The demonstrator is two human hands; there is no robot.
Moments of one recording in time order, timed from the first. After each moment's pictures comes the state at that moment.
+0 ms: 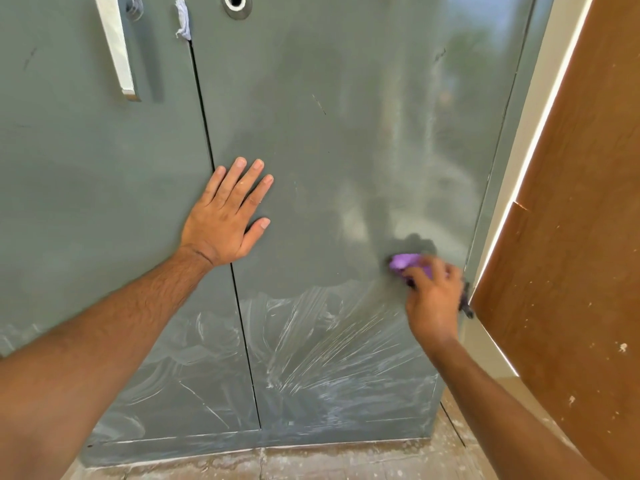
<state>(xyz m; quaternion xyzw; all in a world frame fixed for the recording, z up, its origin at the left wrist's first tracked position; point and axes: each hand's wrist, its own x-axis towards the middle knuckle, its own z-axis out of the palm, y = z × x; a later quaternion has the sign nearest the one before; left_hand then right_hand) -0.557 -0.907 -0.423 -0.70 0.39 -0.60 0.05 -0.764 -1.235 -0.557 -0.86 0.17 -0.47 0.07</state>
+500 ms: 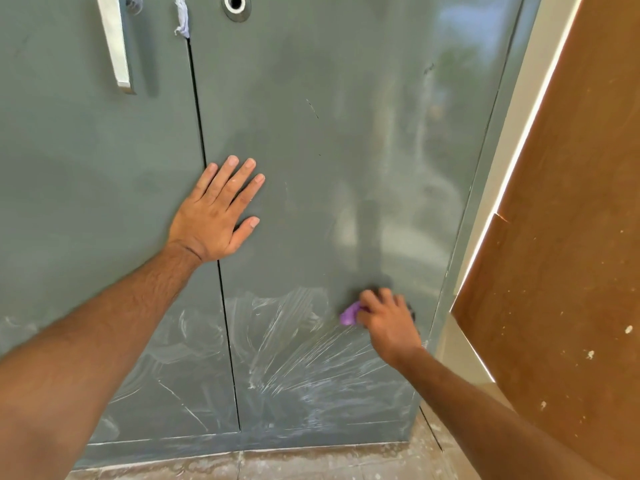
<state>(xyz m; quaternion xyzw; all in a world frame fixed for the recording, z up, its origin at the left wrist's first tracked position) -0.556 -0.908 -0.425 -0.70 0.38 -0.60 0.05 -0.763 -1.226 -0.584 -0.93 -0.05 -0.34 -0.12</state>
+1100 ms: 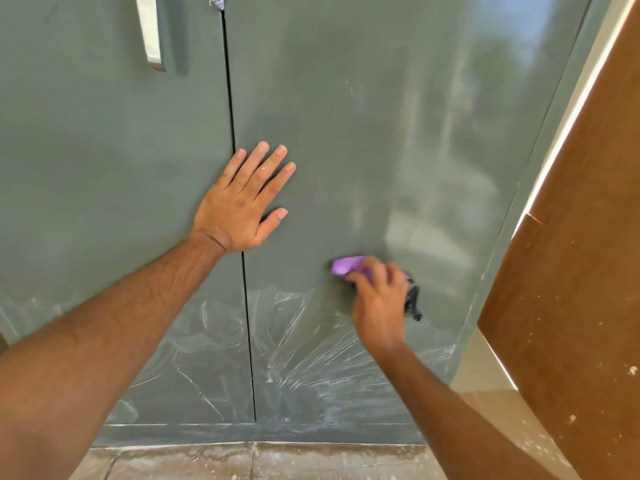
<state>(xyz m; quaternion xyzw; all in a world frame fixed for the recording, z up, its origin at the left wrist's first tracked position) -0.556 -0.907 -0.425 -0.70 0.38 -0.60 0.05 -0.717 -1.150 -0.565 -0.87 0.04 -0.50 0.04</state>
